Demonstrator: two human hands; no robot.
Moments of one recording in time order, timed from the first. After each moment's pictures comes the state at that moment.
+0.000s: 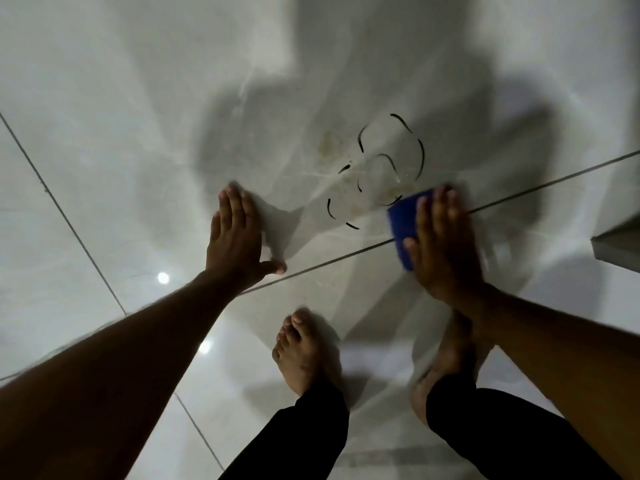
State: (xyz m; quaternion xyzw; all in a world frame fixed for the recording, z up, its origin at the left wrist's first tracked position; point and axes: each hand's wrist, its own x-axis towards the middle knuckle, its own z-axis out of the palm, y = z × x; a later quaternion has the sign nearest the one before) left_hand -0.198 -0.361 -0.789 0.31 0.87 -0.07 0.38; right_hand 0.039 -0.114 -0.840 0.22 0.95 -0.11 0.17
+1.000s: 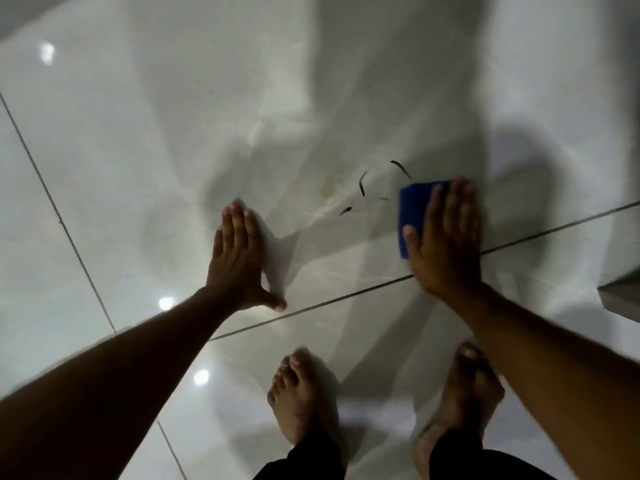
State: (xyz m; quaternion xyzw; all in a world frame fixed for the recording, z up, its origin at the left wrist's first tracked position) left_hand -0.223 -0.340 -0.798 0.31 0.85 -0.11 0.41; right_hand -0.030 -0.083 -0.838 0.36 0.92 -0.12 0.11
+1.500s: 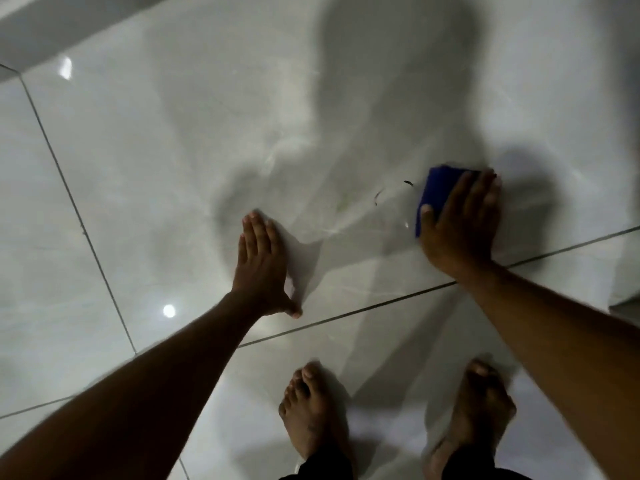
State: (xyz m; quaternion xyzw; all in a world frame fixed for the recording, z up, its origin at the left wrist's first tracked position) left_hand -0.224 -0.320 -0.788 0.31 0.85 -0.10 0.41; right_hand -0.082 -0.055 -0.836 0.47 0.86 -0.15 0.13
